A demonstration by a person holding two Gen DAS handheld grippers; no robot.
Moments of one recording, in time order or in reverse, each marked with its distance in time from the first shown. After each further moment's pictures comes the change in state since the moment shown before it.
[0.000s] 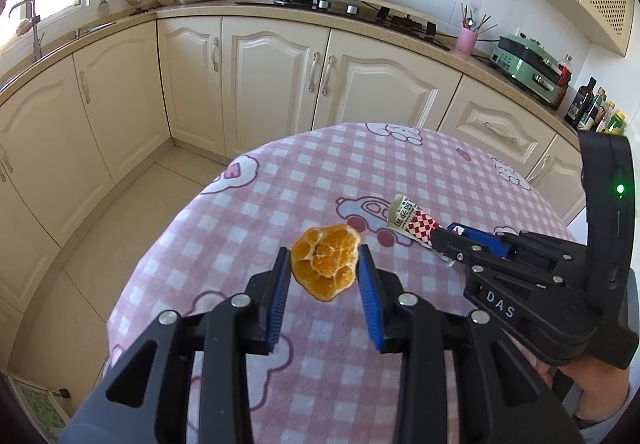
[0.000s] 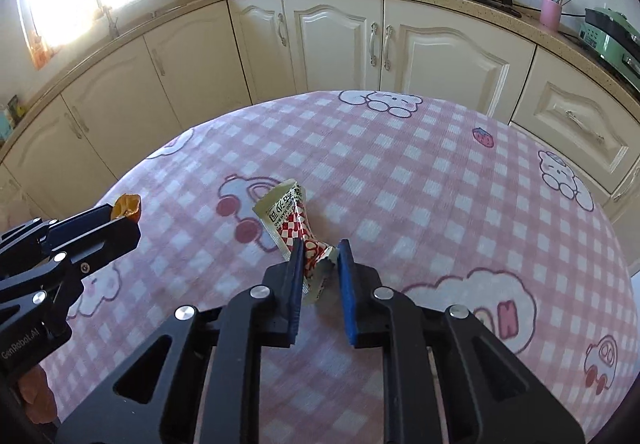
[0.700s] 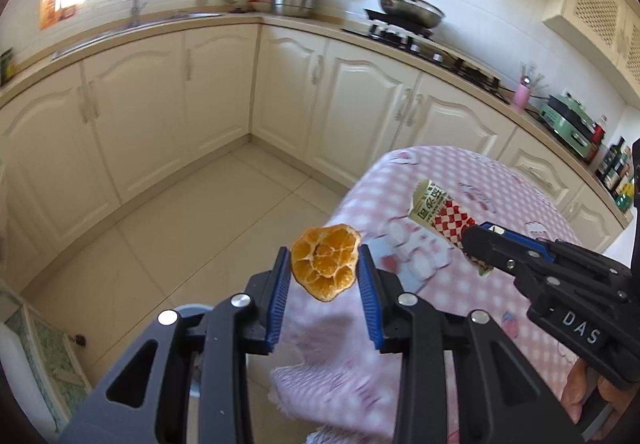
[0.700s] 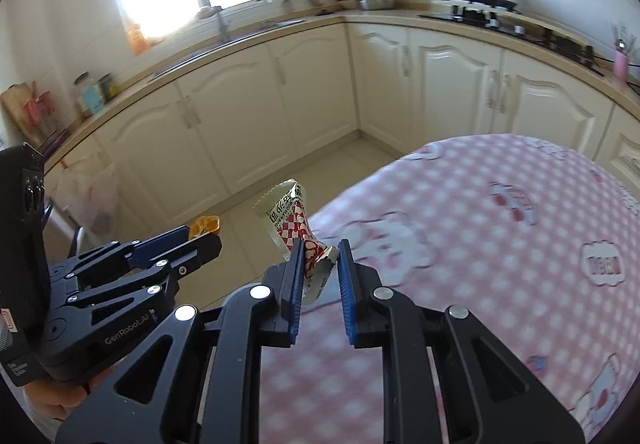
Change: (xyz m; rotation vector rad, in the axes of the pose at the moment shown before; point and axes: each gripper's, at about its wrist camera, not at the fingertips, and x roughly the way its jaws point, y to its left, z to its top) left arm -0.145 0.147 -0.091 -0.204 -0.097 0.150; right arm -0.078 0.202 -0.033 -0.136 -0.083 0.271
